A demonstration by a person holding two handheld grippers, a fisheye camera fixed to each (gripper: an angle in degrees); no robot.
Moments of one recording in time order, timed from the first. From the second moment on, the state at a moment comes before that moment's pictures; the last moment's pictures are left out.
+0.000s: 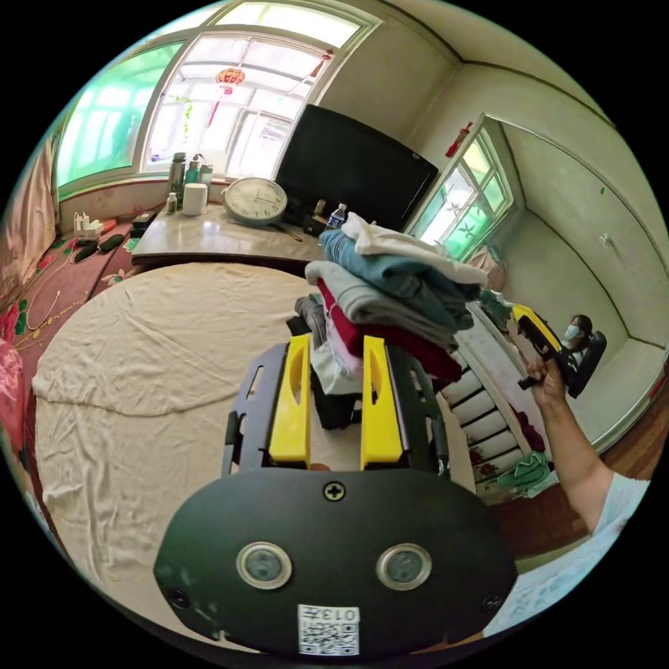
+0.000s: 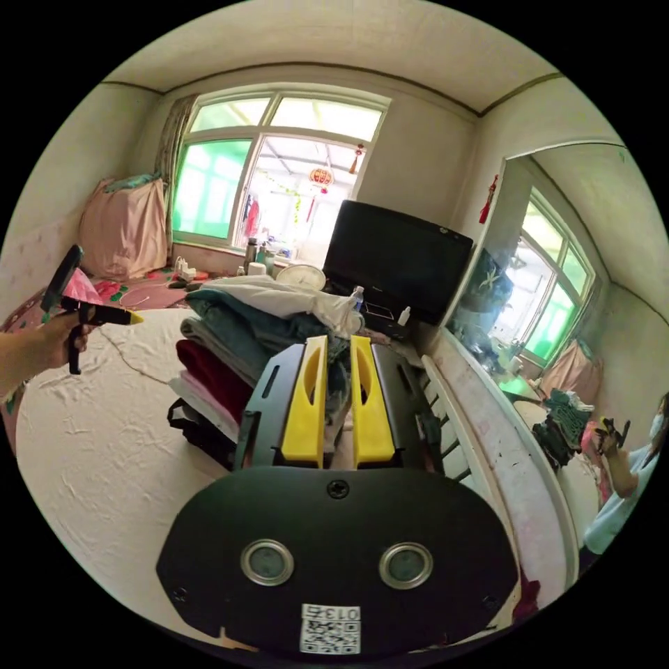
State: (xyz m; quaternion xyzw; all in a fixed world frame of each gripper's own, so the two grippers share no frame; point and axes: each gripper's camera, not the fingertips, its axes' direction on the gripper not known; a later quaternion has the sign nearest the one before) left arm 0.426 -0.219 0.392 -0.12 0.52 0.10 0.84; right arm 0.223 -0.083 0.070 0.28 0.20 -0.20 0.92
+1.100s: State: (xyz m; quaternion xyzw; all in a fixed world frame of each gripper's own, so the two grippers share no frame) left arm -0.587 0.453 0.118 -0.21 -0.04 -0.42 0.88; right arm -0.425 0.260 0.504 -0.23 -0.33 -0.65 0.64
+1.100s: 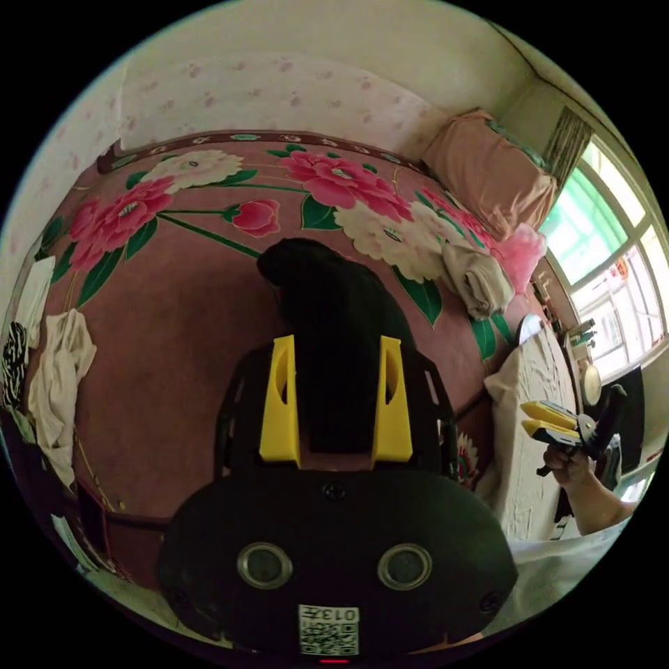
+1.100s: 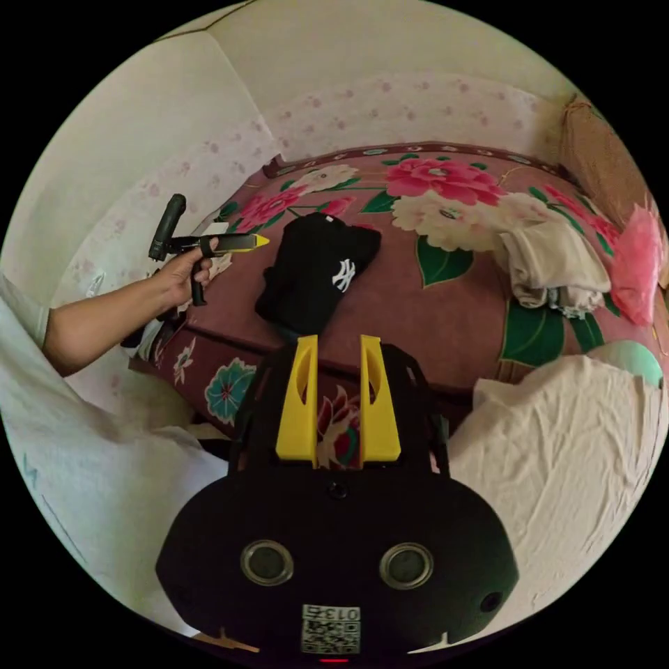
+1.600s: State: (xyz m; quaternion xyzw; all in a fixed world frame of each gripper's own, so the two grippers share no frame) left arm -0.714 0.518 0.128 -0.24 0.09 -0.47 0.84; right arm -0.561 0.333 0.637 -0.43 -0.29 -0.61 0.61
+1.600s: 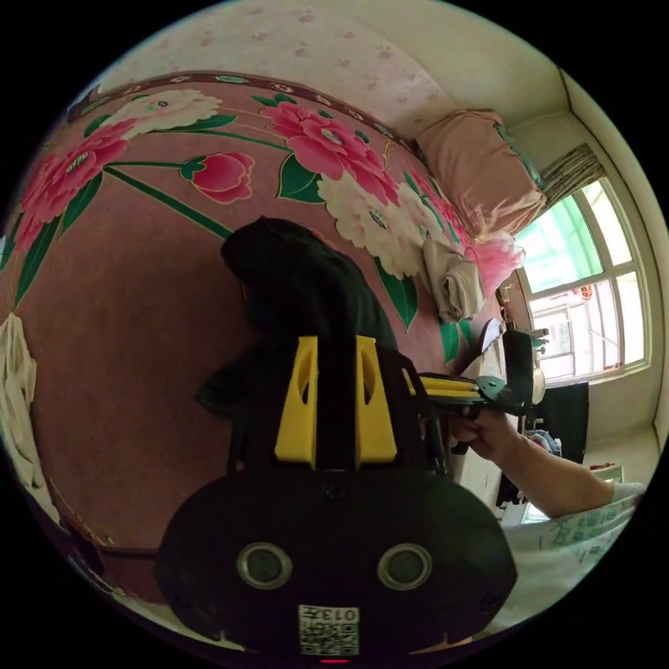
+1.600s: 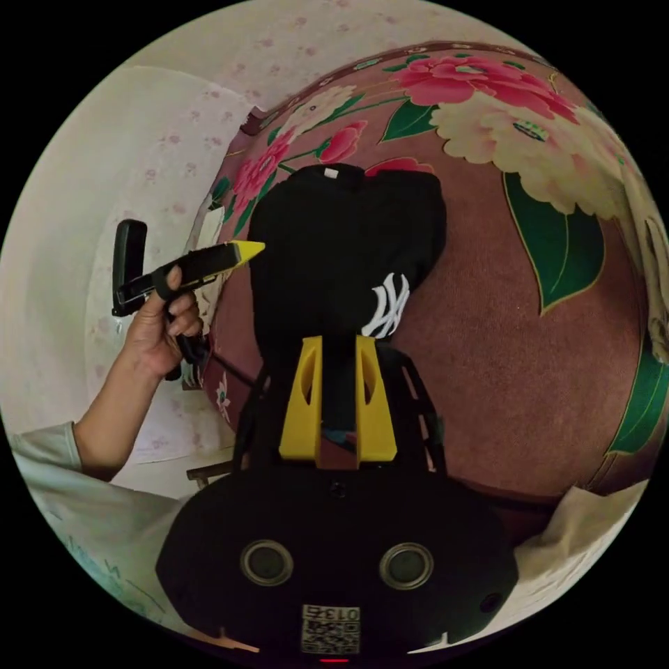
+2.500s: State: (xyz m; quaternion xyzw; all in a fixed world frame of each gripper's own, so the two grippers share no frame) left arm -0.454 0.163 0.029 0.10 0.40 -0.01 0.91; right arm -0.209 0.072 0.320 0.10 -0.31 -0.45 0.83
